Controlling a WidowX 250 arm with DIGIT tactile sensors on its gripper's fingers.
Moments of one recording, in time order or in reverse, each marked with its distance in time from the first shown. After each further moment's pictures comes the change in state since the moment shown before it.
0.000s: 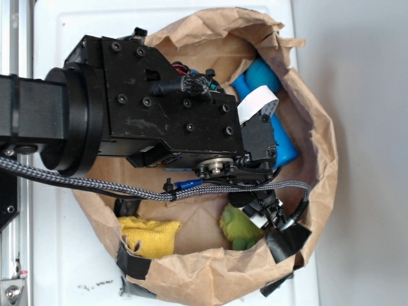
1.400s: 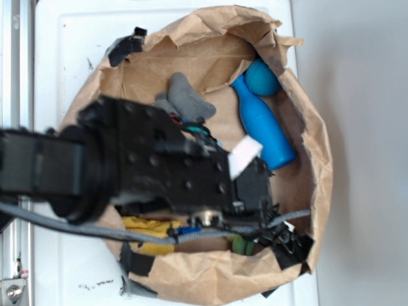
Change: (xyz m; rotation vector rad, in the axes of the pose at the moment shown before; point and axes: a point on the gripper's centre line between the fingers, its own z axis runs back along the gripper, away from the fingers) arm -0.016 -0.031 -0.028 -0.085 -0.055 0.222
